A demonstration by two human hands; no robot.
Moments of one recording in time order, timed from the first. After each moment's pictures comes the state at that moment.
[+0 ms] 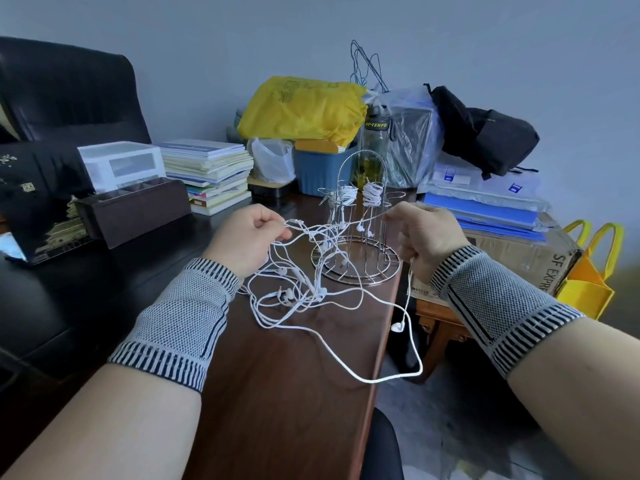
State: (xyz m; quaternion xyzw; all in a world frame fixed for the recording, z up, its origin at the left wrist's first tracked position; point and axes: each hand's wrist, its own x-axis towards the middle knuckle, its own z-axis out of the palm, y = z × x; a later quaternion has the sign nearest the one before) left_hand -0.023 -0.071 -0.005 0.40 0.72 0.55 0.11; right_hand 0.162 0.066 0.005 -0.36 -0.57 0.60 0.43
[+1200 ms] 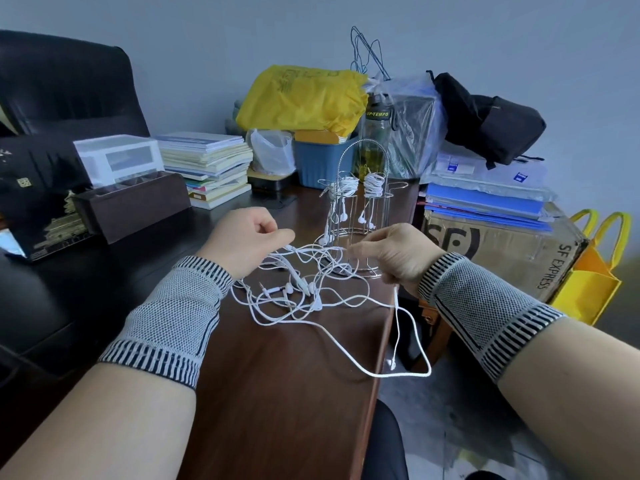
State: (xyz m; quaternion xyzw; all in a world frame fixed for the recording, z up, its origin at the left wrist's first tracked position) left_hand -0.028 -0.078 -0.007 0.47 0.78 0.41 0.05; right_hand 0.148 0.063 -0.025 -0.36 -0.72 0.53 0.25
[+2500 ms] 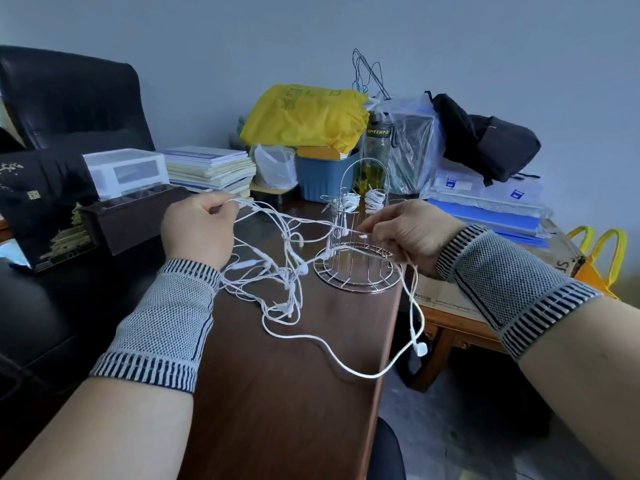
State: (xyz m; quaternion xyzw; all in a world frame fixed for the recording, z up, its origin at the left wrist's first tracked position) left_hand -0.055 -0.085 0.006 0.29 0.74 0.59 -0.12; right_hand 0.153 0.066 0.028 -0.33 -0.73 0.55 0.25
